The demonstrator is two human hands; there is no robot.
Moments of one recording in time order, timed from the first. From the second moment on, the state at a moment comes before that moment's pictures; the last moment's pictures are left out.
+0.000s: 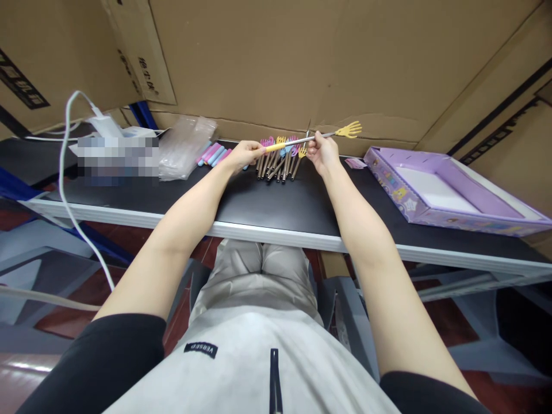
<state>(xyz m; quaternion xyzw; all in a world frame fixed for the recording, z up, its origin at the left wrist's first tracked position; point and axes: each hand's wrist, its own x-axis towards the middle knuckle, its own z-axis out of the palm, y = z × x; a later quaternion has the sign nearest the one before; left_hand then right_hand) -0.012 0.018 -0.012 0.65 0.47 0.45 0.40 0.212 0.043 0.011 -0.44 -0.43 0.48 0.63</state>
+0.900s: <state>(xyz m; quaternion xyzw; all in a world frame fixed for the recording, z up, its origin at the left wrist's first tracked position) 0.003 0.014 -0.011 0.65 0.47 0.46 0.39 0.183 0.033 -0.002 -0.42 -0.49 0.52 0.56</state>
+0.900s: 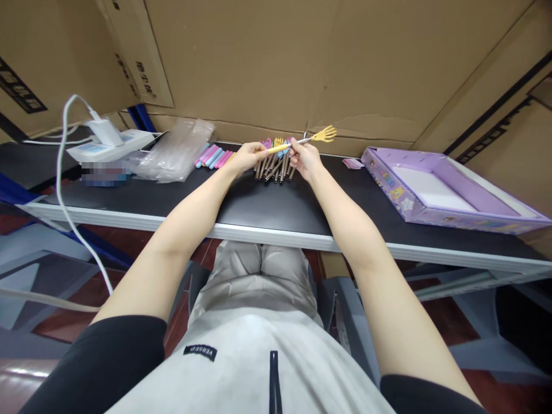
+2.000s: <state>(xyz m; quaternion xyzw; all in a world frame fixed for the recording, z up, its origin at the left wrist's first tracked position) 0.003 0.026 -0.022 0.72 0.45 0.43 0.30 0.186 0.031 0.008 -0.42 -0.44 0.51 0.61</state>
